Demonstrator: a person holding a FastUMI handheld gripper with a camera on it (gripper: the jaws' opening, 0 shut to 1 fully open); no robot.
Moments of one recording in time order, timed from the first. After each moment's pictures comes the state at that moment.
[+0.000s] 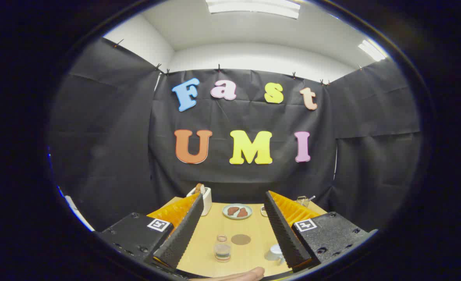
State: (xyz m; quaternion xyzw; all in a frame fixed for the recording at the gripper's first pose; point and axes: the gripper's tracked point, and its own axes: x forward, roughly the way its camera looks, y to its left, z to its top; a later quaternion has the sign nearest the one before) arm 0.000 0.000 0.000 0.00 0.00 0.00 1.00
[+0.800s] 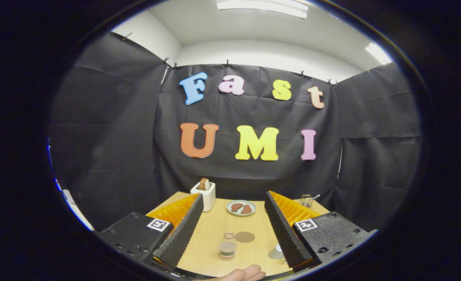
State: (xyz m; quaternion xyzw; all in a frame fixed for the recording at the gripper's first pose) arm 0.009 0.026 -0.024 0.00 0.02 0.01 1.00
